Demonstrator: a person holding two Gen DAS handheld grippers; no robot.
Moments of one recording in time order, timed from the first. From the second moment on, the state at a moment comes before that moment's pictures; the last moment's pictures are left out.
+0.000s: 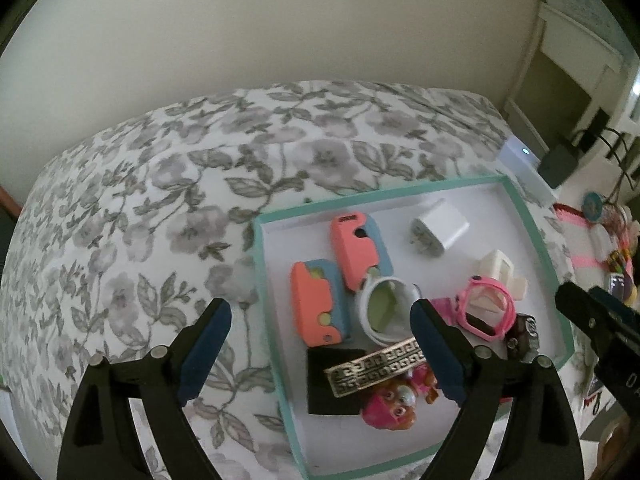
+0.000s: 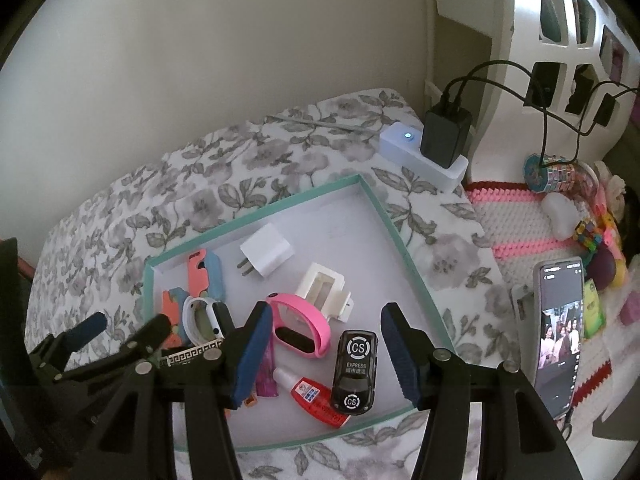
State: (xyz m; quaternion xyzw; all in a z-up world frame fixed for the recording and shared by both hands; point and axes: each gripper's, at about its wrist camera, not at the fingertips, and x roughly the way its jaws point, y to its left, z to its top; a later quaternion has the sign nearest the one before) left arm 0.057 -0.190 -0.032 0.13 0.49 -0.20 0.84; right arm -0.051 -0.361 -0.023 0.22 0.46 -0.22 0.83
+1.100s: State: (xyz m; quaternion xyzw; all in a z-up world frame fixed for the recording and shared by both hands) left arm 0.079 -0.152 -0.031 0.10 0.48 -0.13 0.86; right arm -0.037 -0.342 -0.044 0.17 0.48 -0.23 0.83
